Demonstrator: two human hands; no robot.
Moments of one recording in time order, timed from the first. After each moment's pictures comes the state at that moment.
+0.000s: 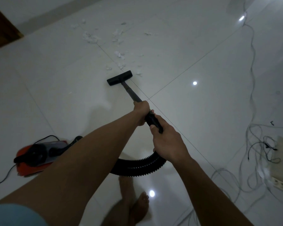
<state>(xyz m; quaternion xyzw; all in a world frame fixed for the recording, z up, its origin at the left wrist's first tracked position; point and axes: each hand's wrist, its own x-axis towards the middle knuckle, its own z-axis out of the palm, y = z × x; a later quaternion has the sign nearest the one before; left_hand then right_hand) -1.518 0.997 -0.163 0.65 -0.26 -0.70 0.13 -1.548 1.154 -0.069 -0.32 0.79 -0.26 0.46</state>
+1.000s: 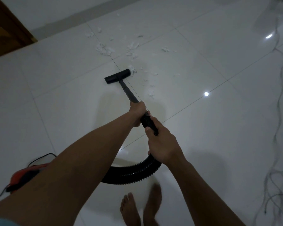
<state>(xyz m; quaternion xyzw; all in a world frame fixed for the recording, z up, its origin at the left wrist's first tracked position) -1.544 0.761 -0.180 0.67 -0.24 -0.68 0.16 -1.597 0.915 -0.078 -0.35 0.74 -0.24 0.51</state>
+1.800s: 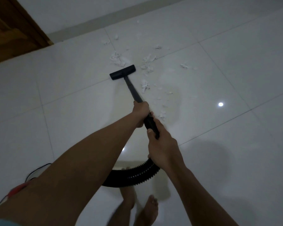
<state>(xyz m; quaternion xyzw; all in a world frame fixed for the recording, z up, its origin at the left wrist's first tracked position) -1.570 0.567 -0.182 0.68 -0.20 -0.67 0.21 -1.631 0.715 -0.084 -0.39 0.74 -0.22 0.51</state>
